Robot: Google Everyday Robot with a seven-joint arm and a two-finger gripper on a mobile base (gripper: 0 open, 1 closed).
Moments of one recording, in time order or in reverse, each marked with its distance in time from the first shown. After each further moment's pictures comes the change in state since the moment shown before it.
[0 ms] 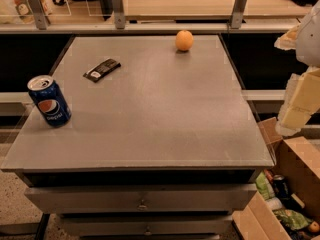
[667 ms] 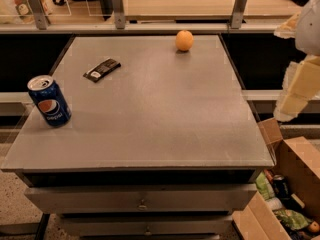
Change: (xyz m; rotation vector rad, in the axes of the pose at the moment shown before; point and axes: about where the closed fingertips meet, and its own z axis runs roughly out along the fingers) arm -0.002 -0.025 -0.001 0.044 -0.019 -0.018
